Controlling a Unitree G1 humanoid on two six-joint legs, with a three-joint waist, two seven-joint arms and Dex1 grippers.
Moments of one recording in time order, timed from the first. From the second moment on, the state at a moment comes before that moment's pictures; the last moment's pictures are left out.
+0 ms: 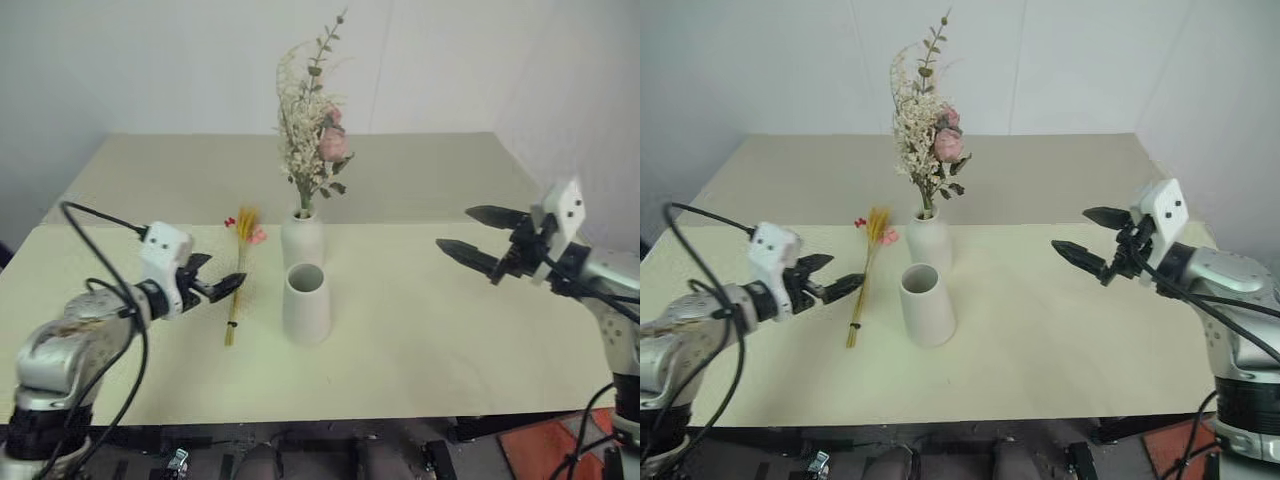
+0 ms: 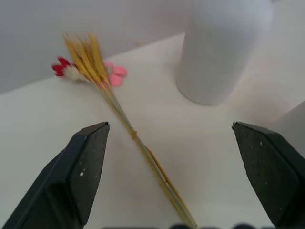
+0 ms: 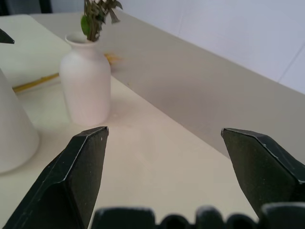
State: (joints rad) left arm -0.38 0.70 0.16 -0.36 -0.58 1.05 -0.40; right arm -0.36 -0.83 -0.30 -0.19 0.51 0.52 0.89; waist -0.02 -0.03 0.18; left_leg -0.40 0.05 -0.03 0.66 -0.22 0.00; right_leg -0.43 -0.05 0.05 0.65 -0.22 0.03
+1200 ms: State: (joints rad) left arm -0.96 0.36 0.03 0.28 -0.21 1.55 -0.07; right arm 0.08 -0.90 -0.60 -0.44 0.64 0.59 0.89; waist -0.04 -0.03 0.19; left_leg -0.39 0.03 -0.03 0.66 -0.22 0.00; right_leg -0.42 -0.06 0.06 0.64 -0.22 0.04
